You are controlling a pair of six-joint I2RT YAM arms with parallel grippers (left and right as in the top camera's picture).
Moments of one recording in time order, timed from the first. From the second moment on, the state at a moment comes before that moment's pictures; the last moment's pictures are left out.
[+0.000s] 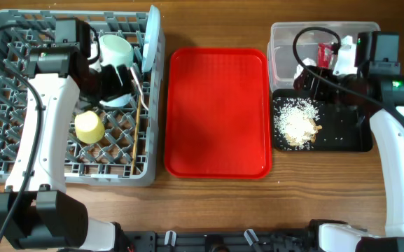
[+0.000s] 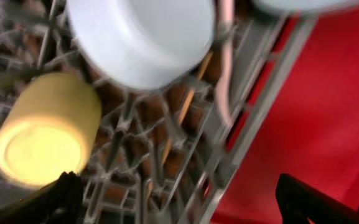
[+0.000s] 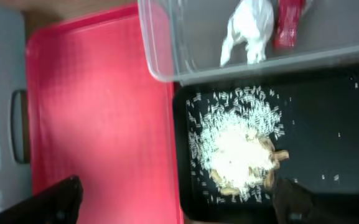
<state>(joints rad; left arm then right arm) 0.01 1.64 1.55 -1.26 0.09 -0.35 -0.06 1.41 1.37 -1.06 -0.22 0.16</state>
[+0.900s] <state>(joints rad) -0.01 0.52 0.80 -1.00 0.05 -0.36 -0.06 0.69 1.02 -0.96 -0.09 0.18</state>
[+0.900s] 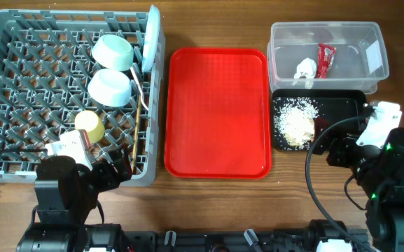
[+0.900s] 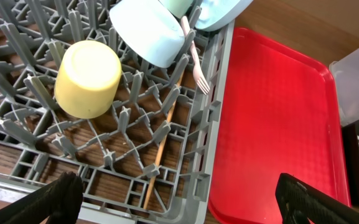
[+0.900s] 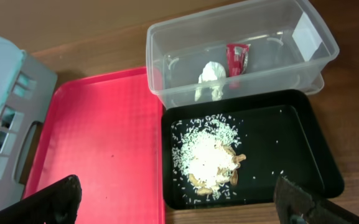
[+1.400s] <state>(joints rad) -0.01 0.52 0.80 -1.00 0.05 -0.36 0.03 0.02 0.10 0.21 -0.07 0.09</state>
